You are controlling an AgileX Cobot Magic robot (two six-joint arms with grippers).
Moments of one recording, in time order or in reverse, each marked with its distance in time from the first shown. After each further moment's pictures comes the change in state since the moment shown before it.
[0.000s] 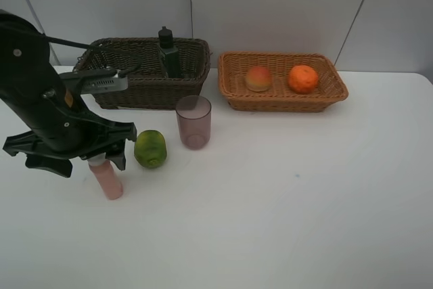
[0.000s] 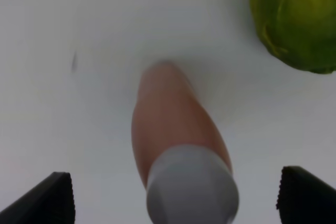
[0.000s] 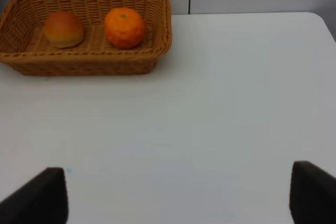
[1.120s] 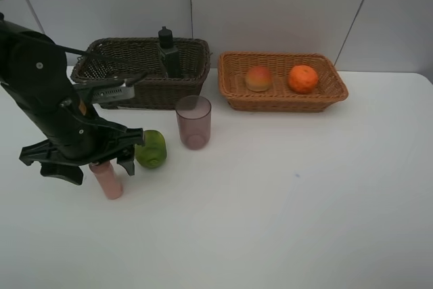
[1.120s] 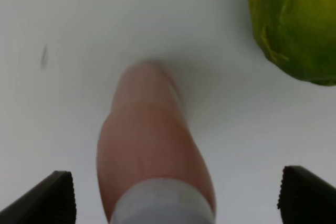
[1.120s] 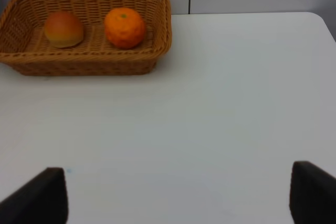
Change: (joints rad) left arm 0.000 0.069 0.001 -0.053 -0.068 -0.006; right arm 0.000 0.000 0.000 0.000 0.000 0.000
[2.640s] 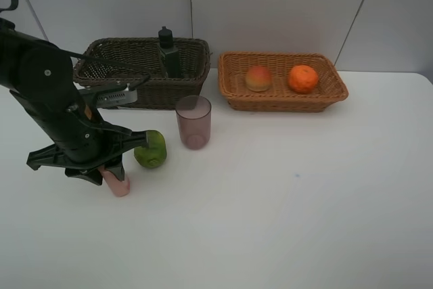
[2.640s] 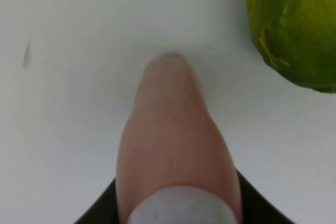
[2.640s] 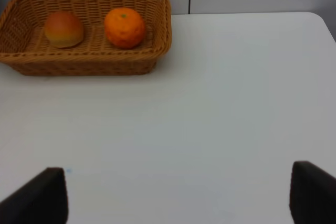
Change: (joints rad) left arm 0.000 0.034 0.008 -0.025 -0.039 0.000; right arm 0.000 0.000 0.000 0.000 0.000 0.000
